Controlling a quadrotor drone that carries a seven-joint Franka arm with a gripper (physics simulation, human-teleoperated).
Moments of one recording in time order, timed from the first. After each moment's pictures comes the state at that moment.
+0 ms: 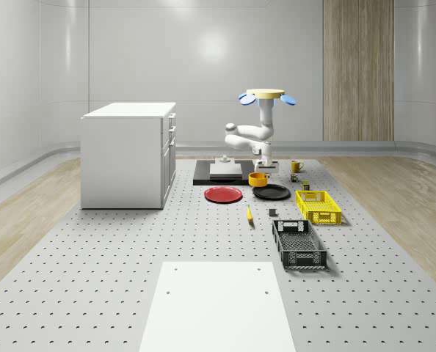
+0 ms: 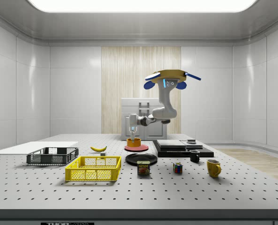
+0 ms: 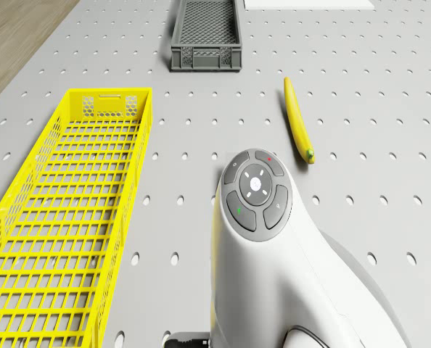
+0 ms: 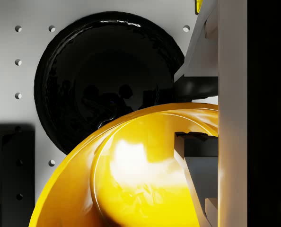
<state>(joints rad) -1.11 -1.55 1.27 -2.81 -1.86 1.65 1.57</state>
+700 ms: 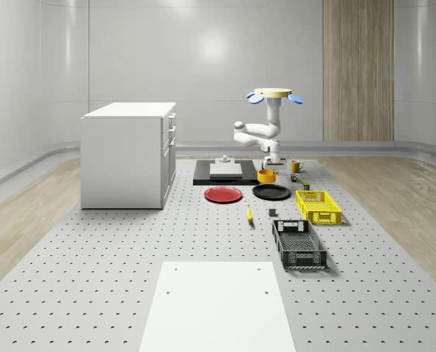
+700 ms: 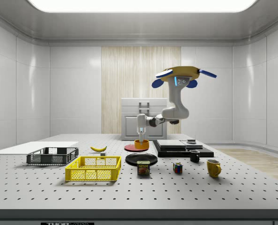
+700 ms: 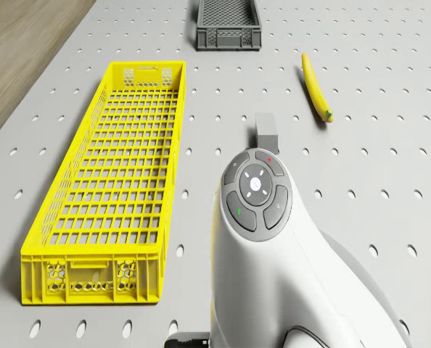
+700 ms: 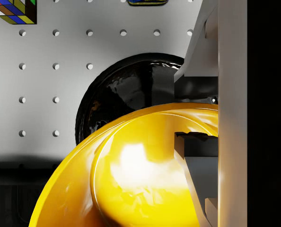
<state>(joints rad) -1.11 -1.55 1.27 -2.81 -1.86 1.65 1.58</state>
